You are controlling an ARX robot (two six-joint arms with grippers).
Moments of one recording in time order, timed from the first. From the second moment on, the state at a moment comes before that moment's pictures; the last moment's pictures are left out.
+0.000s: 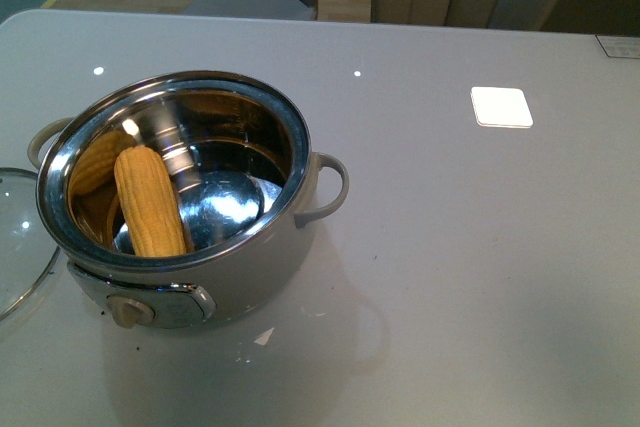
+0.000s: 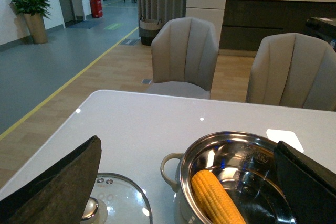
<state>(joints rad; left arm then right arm) 0.00 0.01 0.01 0.00 0.00 0.00 0.00 0.32 0.02 0.32 0.00 0.01</state>
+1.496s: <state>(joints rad) 0.00 0.01 0.01 0.00 0.00 0.00 0.00 0.01 0.02 0.00 0.00 0.00</state>
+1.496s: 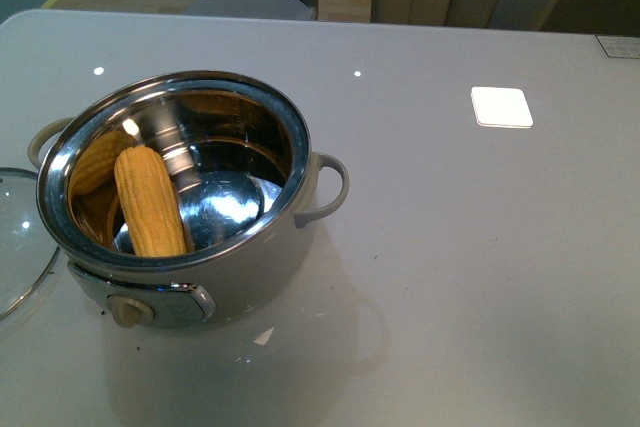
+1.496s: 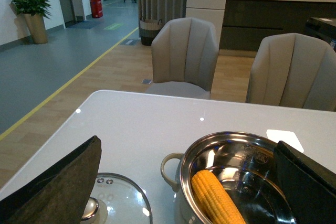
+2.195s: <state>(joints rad) 0.00 0.01 0.01 0.00 0.00 0.00 0.00 0.01 0.02 0.00 0.00 0.00</state>
